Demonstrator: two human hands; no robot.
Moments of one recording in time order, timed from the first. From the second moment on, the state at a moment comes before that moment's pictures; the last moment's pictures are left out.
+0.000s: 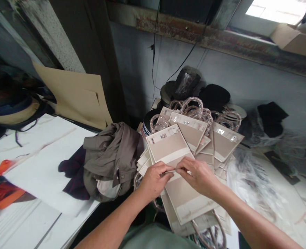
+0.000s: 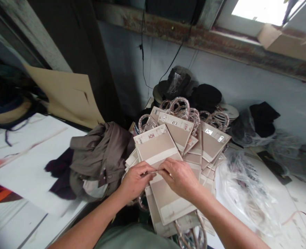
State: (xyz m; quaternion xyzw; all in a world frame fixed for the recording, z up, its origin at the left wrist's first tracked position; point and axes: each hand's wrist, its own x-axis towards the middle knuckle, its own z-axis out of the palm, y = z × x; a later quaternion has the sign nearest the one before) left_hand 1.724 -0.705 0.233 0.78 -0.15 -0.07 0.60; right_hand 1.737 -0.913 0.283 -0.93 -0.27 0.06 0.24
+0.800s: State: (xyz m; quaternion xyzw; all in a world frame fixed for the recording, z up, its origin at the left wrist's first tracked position) left_hand 1.708 -0.701 0.244 0.83 -0.24 0.25 0.44; right_hand 1.687 -0.884 0.289 -0.82 0.05 0.04 0.56
